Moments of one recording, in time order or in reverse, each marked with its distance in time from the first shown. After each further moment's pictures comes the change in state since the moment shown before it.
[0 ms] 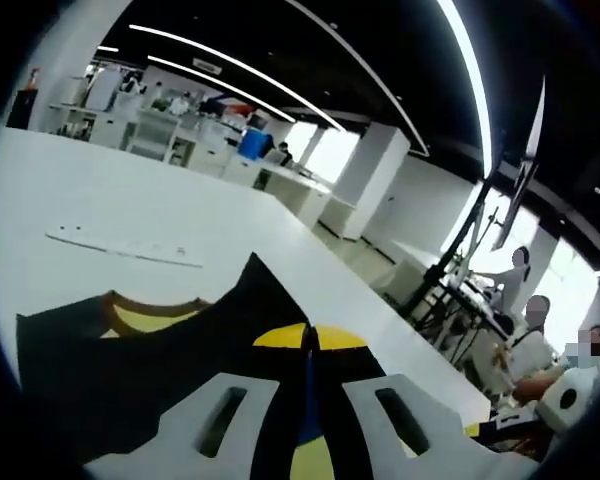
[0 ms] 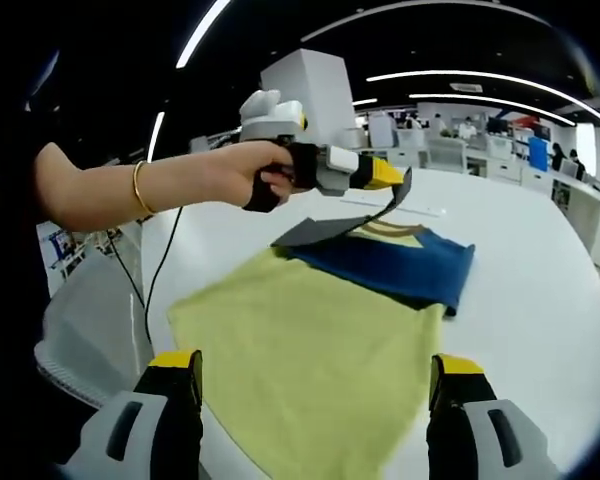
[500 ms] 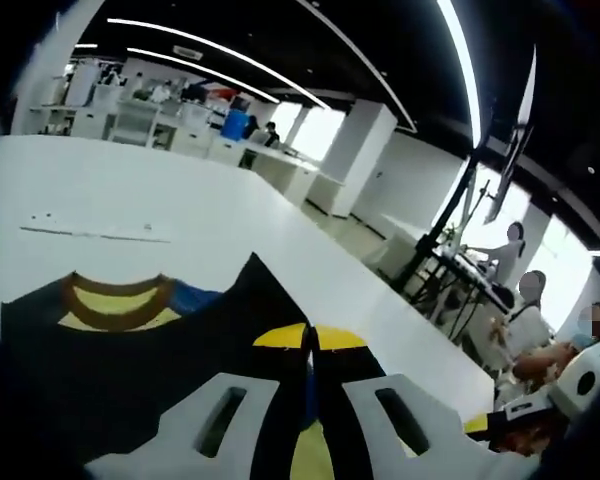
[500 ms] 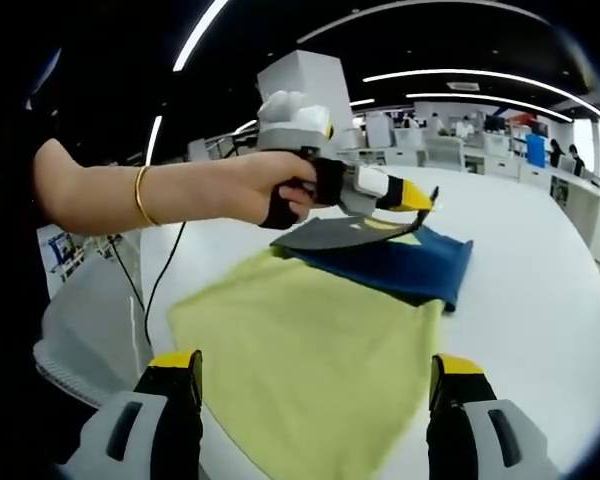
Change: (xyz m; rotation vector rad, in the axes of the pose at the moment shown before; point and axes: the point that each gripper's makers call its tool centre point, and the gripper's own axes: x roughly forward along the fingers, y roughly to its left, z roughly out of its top) left arm 0.030 -0.019 -0.040 0.052 0.101 -0.024; right arm 0.000 -0.003 -0.003 0.014 -0.007 -0.003
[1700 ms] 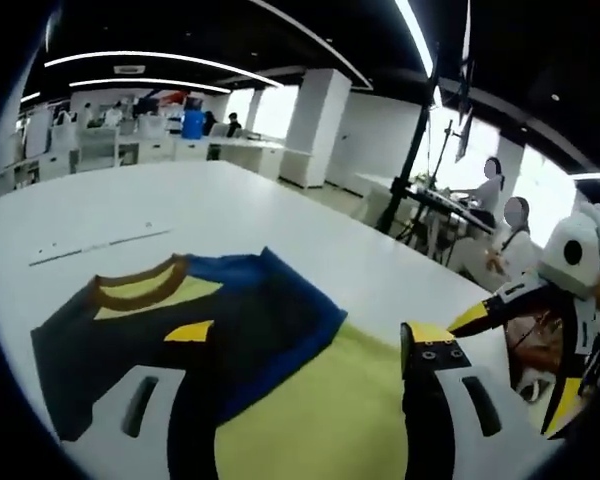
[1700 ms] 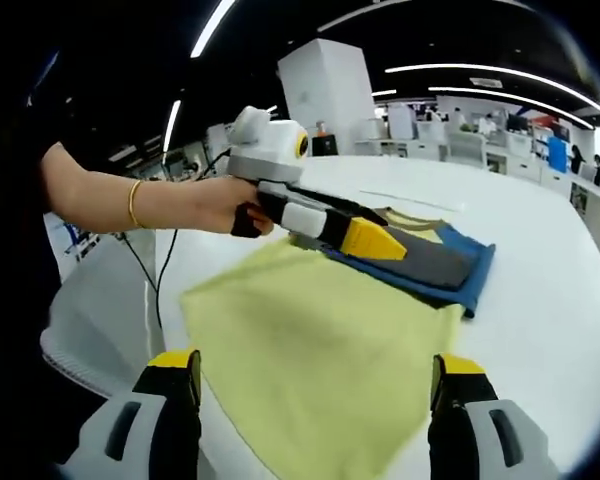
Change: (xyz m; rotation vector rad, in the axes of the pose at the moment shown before) left arm -0.074 0.016 -0.042 0.237 0.093 -0.088; right arm 0.008 0.016 0.001 -0.070 0.073 0.090
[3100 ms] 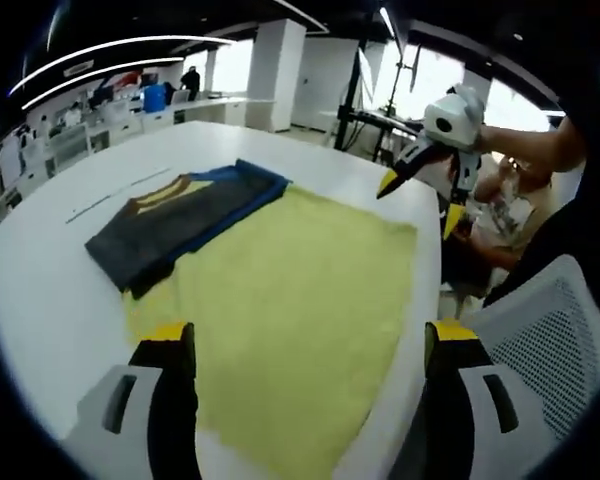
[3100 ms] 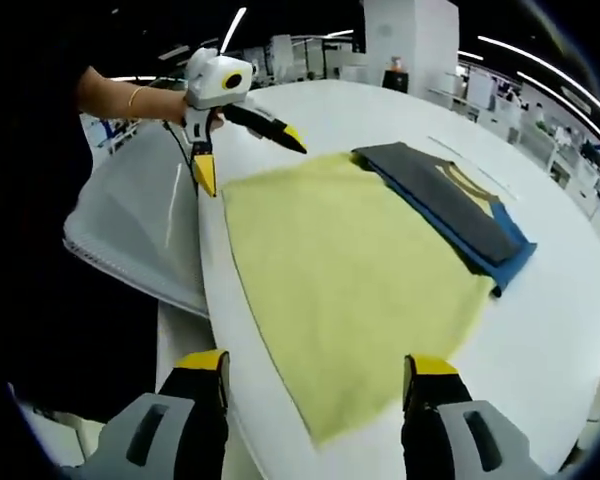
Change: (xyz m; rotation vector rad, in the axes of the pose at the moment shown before) left arm -0.178 -0.033 -0.116 0.166 0.292 -0.088; right arm -0.031 0.020 -0.058 -0.279 0.376 0.111
